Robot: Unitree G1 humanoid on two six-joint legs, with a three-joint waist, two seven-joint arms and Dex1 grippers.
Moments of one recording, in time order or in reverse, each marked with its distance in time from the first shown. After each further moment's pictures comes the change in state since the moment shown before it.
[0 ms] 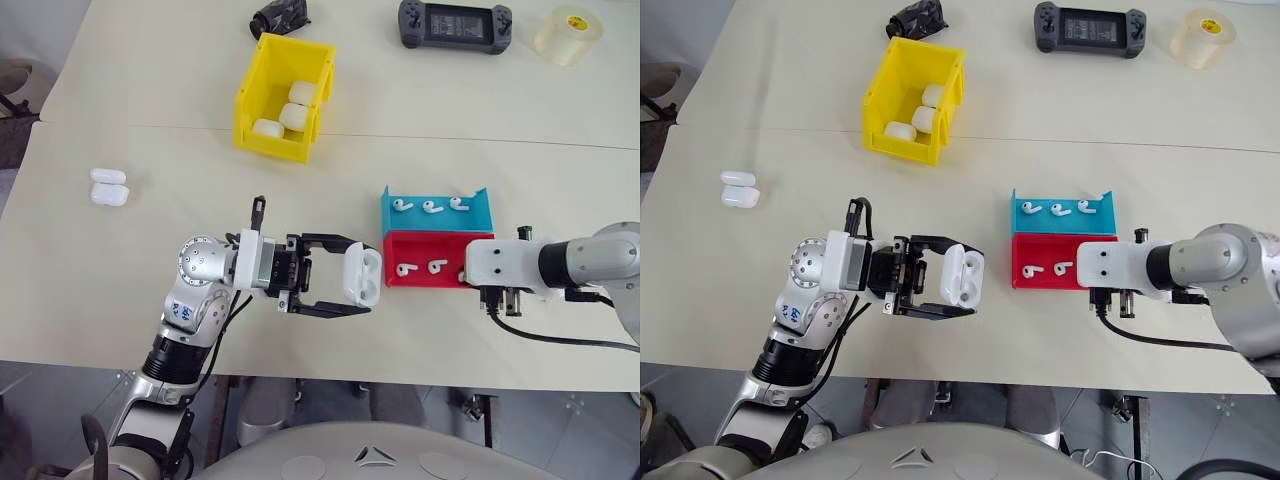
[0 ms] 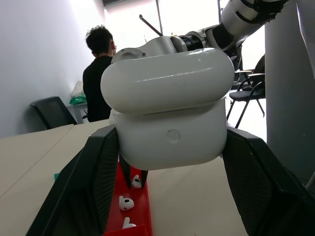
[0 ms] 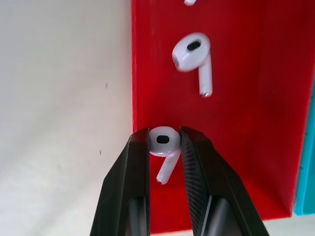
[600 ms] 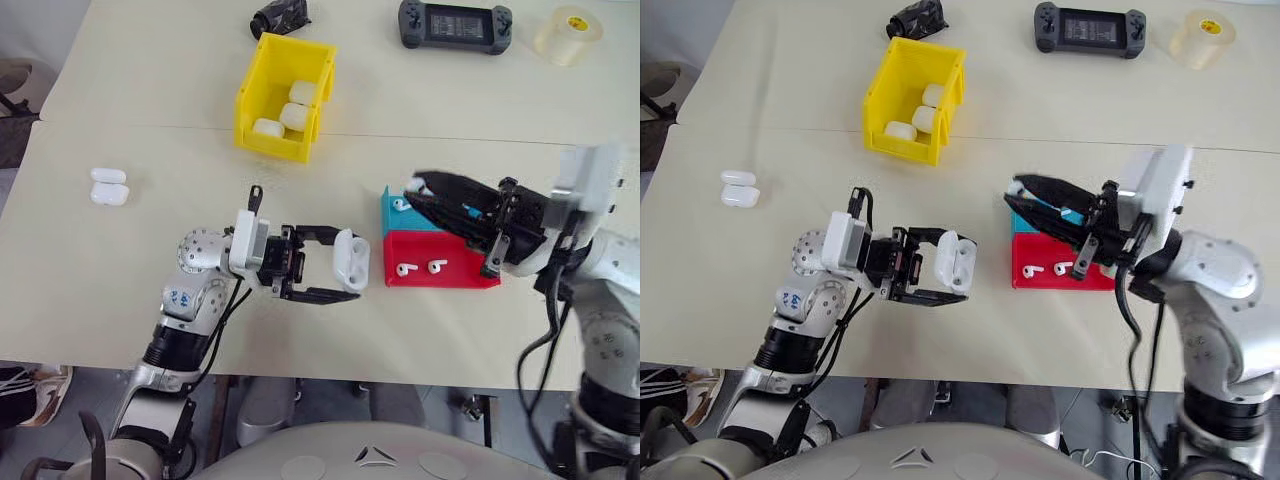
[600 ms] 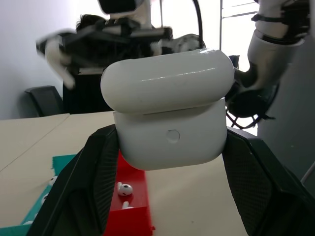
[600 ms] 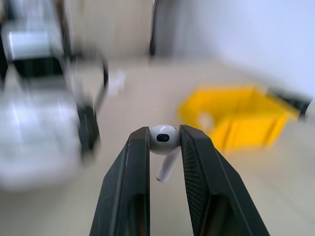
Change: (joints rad) left arm -0.063 -0.008 0.045 0.131 -0.032 0.065 -0.056; right arm 0.002 0.709 -0.410 -0.219 0.746 0.079 -0.408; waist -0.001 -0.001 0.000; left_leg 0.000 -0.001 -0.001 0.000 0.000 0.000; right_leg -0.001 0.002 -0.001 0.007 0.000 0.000
